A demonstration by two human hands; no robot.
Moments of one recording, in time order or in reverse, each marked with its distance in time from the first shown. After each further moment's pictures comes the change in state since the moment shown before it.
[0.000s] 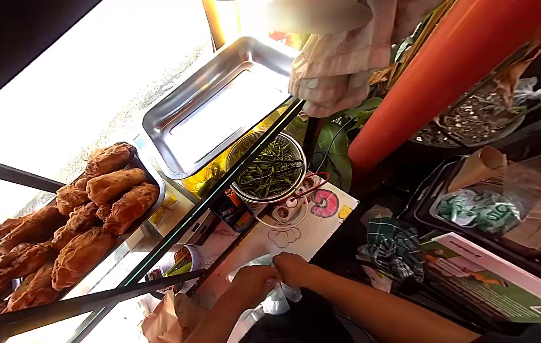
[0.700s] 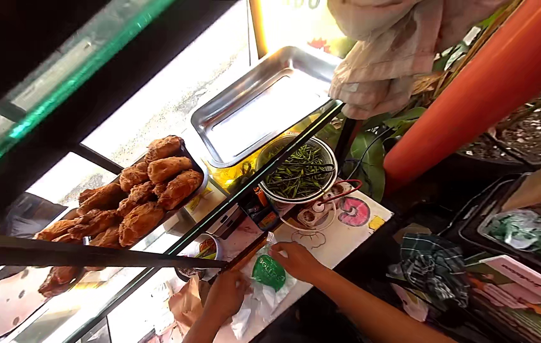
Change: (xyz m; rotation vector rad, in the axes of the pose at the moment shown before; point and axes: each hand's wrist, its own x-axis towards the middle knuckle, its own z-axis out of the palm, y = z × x) left_hand -0.116 -0.016 -0.018 -0.197 0.261 -0.547; right_hand -0.001 -0.042 -0.017 0.459 0.408 -0.157
